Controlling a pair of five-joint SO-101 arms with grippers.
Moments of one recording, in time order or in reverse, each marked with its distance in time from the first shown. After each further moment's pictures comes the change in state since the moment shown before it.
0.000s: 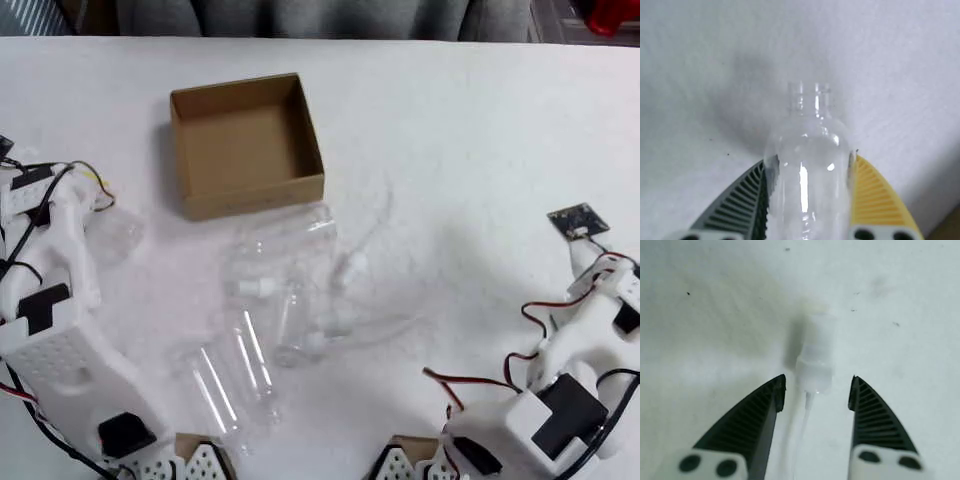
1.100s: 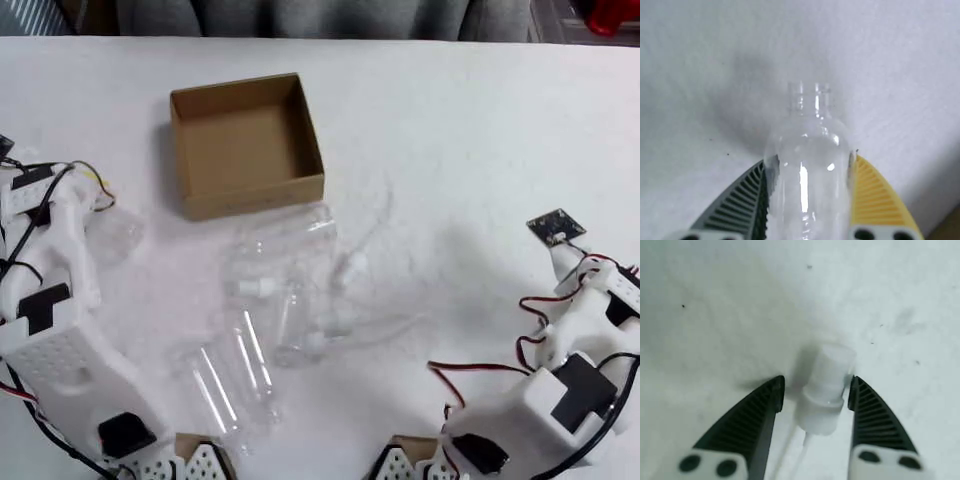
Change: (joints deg) left arm 0.1 0.0 0.0 0.0 0.0; right arm -1.5 8.1 -1.1 -6.1 4.7
